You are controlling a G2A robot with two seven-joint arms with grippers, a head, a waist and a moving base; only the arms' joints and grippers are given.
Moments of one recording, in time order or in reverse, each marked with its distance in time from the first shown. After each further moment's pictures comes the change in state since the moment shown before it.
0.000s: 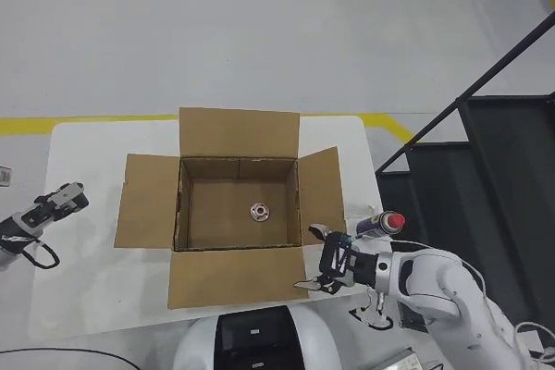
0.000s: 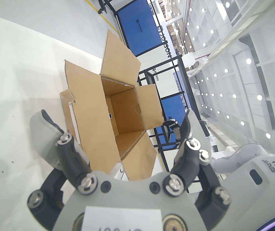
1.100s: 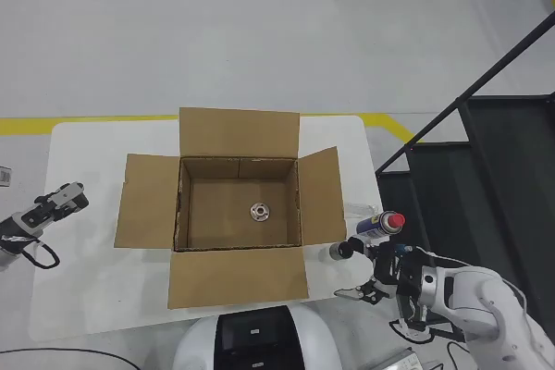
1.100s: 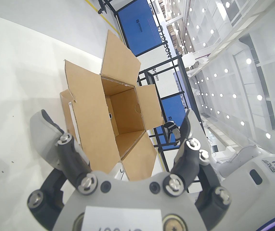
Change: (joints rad) left arm 0.000 0.000 0.000 0.000 0.000 0.000 0.000; right arm -0.221 0.017 0.260 0.118 0.046 -0.165 -0.220
